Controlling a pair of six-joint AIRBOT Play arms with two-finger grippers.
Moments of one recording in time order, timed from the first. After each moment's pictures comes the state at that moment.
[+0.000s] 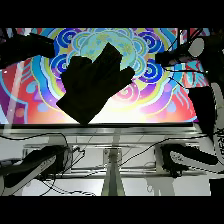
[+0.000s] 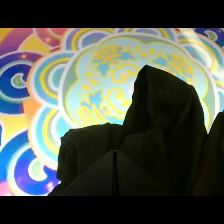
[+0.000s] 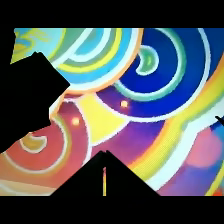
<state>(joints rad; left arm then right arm) -0.06 -1.01 1.25 1.14 -0.81 -1.08 0.15 -1.31 1.39 -1.51 1.13 1.61</state>
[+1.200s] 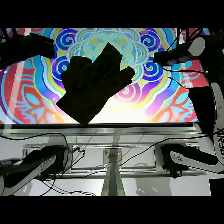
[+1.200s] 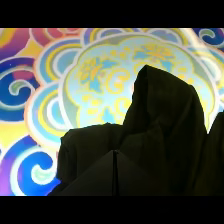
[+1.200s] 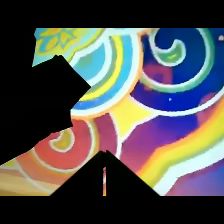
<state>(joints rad) -0.06 -1.01 1.25 1.14 -0.81 -1.08 0.16 -1.31 1.39 -1.40 1.12 1.57</state>
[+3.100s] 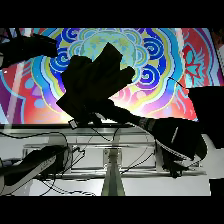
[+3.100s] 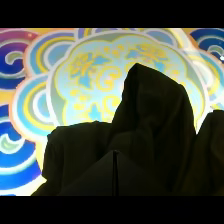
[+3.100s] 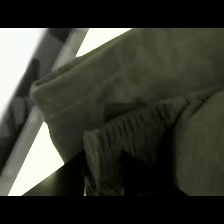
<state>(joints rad) -0.06 -1.04 1.25 1.09 -0.81 -1.08 1.05 -1.73 1.28 -1.46 0.64 0.46</state>
